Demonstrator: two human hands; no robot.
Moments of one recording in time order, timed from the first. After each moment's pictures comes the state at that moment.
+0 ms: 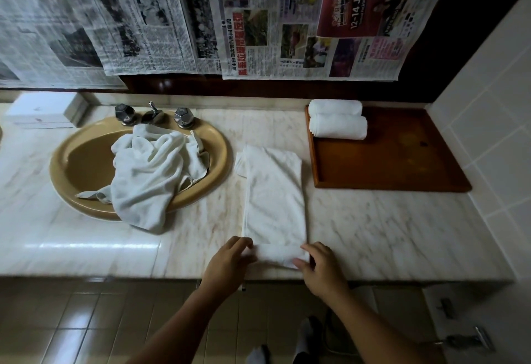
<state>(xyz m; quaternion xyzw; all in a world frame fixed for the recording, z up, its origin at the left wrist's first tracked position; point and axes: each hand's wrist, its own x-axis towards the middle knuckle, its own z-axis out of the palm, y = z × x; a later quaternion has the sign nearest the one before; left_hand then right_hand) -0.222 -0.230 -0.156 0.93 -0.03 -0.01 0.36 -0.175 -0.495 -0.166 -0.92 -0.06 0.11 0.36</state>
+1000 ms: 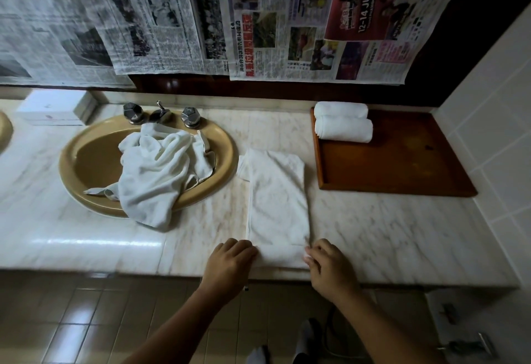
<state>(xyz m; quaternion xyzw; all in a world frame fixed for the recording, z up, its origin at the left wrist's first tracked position) -0.228 -0.224 -0.158 0.96 -0.14 0.15 0.21 -0.175 -0.508 -0.156 -0.95 -0.20 0.01 0.25</state>
